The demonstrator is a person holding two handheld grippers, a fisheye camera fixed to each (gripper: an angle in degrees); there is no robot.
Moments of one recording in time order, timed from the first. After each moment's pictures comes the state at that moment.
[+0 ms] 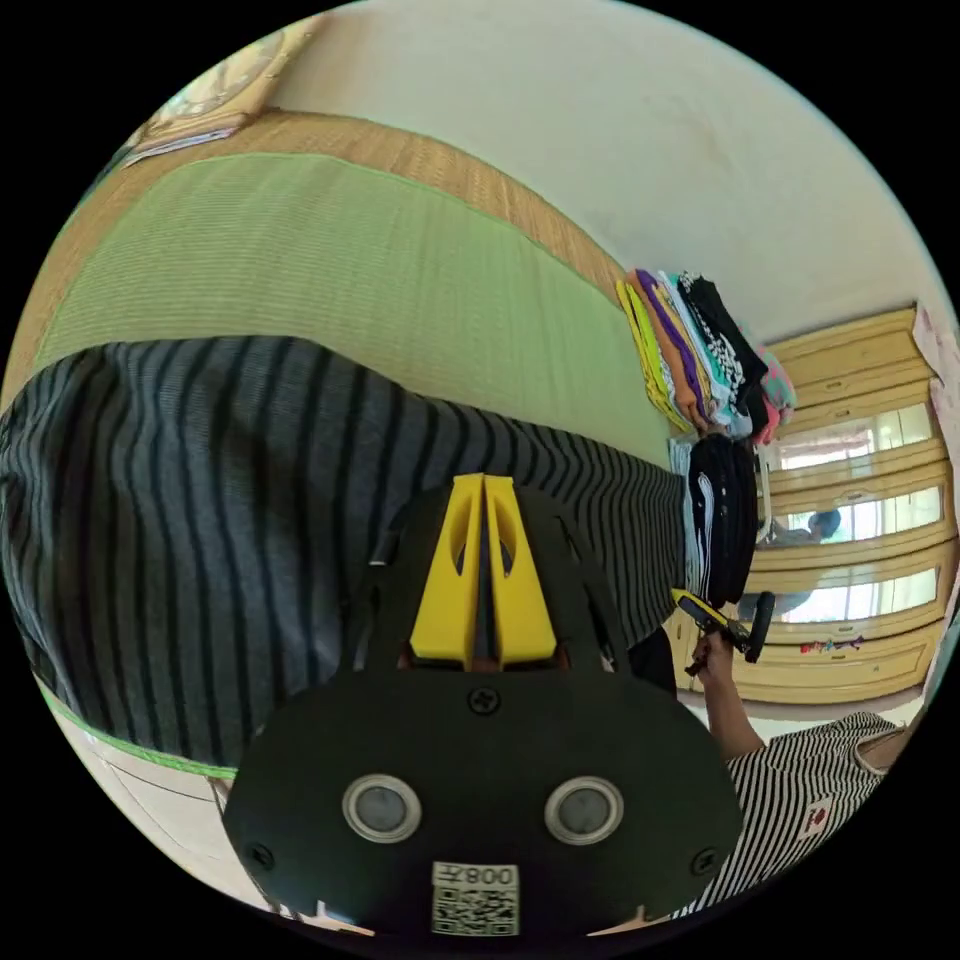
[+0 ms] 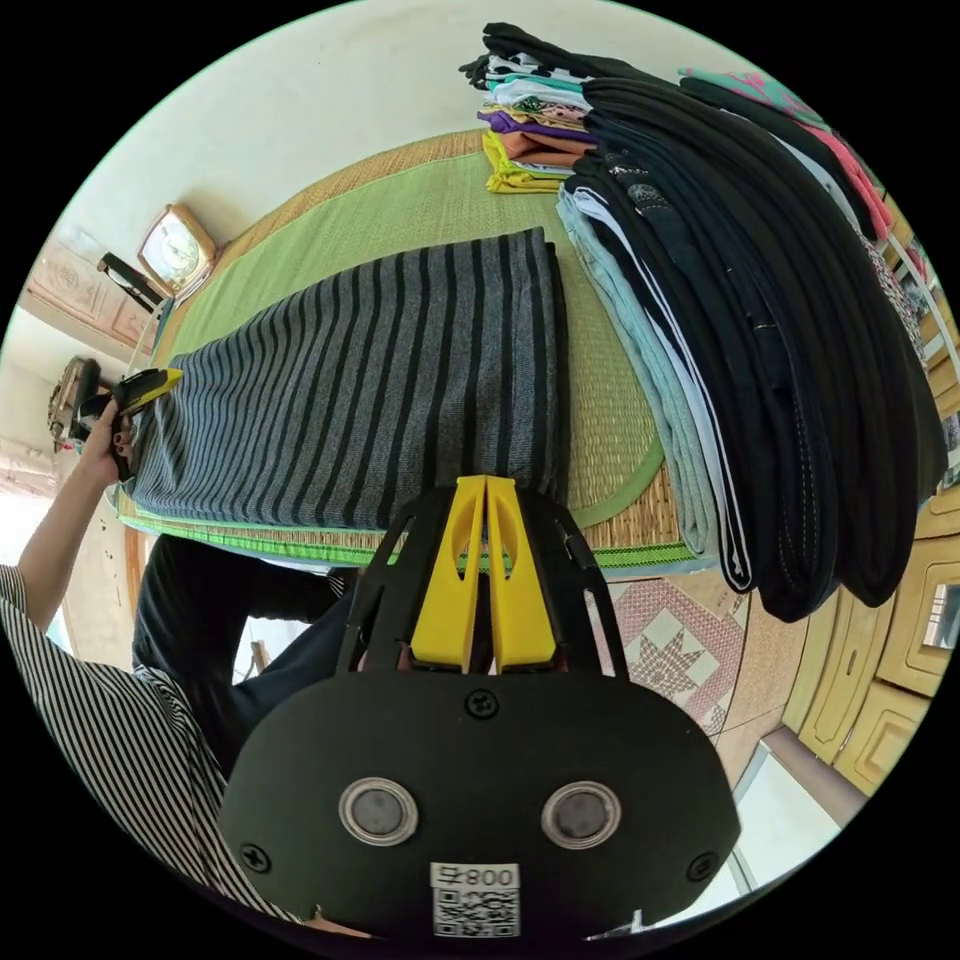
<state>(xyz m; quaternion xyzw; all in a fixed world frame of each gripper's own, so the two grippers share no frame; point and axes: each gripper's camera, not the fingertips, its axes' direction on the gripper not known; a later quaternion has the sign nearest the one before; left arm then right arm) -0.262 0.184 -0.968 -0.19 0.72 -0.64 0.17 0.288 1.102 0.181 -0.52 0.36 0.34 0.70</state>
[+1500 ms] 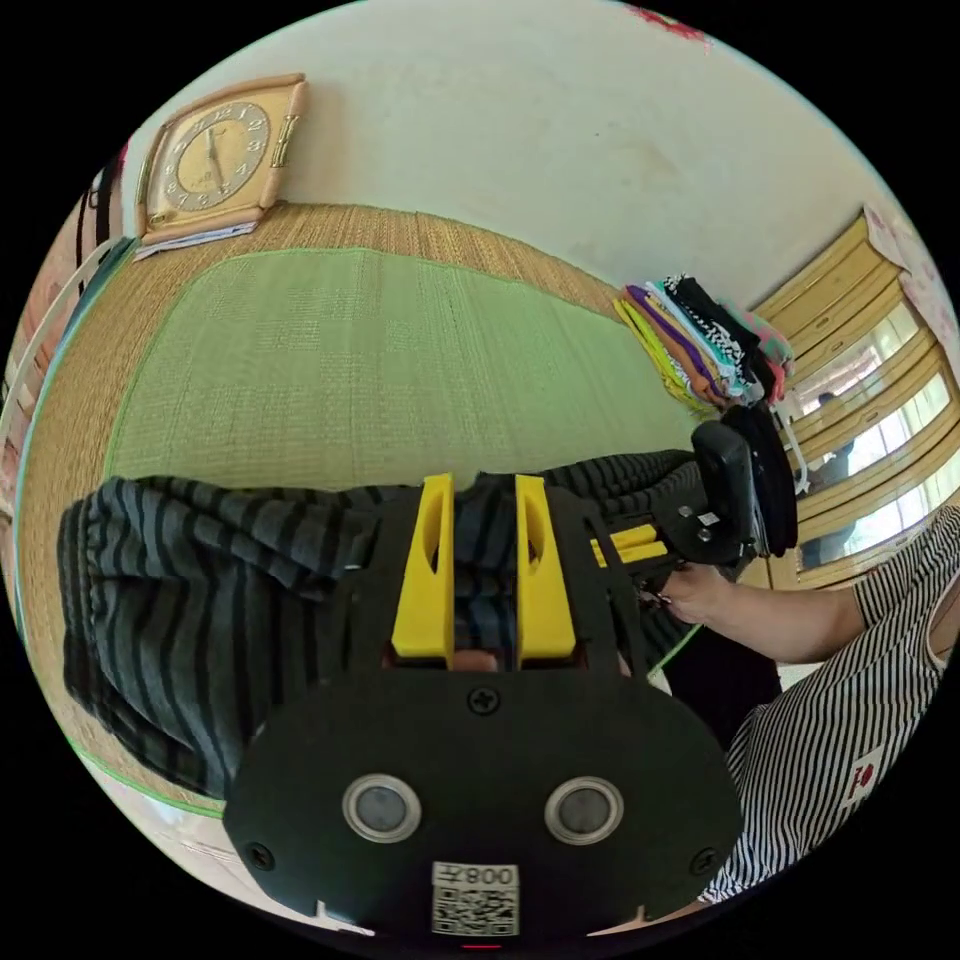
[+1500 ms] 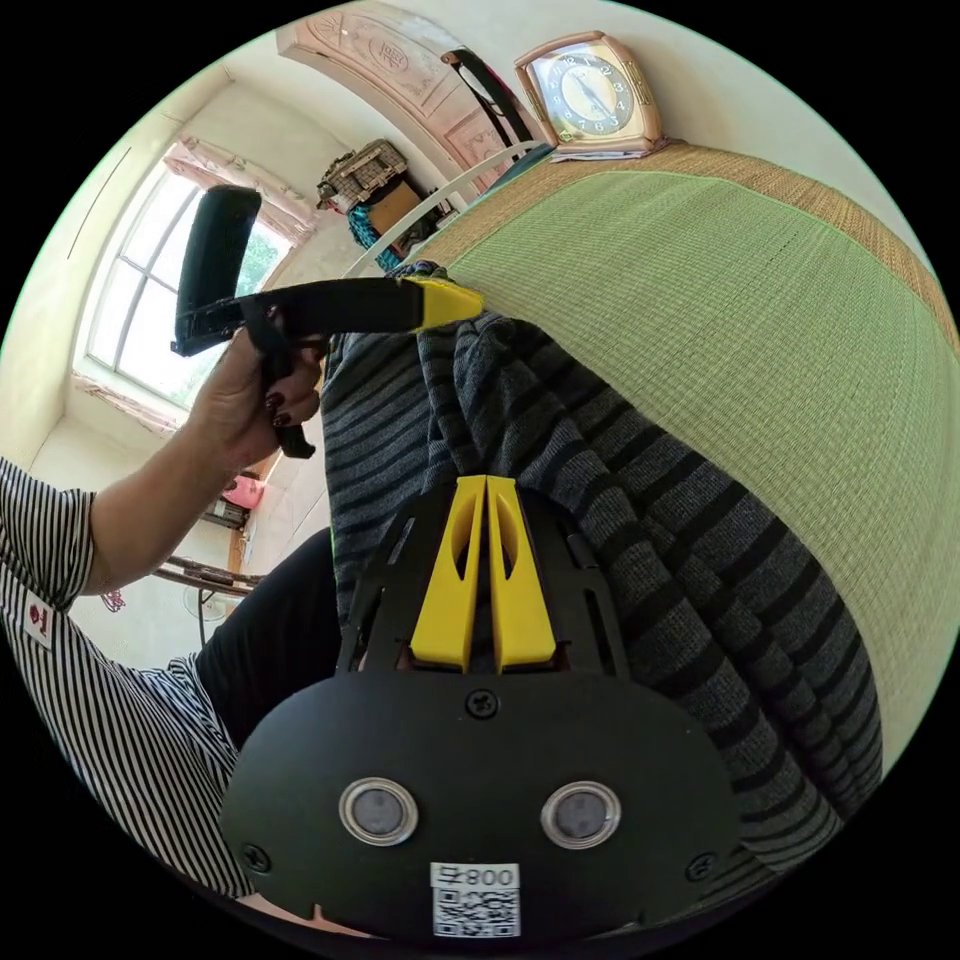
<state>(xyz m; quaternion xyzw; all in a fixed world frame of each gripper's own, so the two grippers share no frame) -0.037 0.499 -1.018 -0.14 0.67 -0.66 0.30 0.241 1.080 0.731 -0.56 -0.11 0.19 0.80</state>
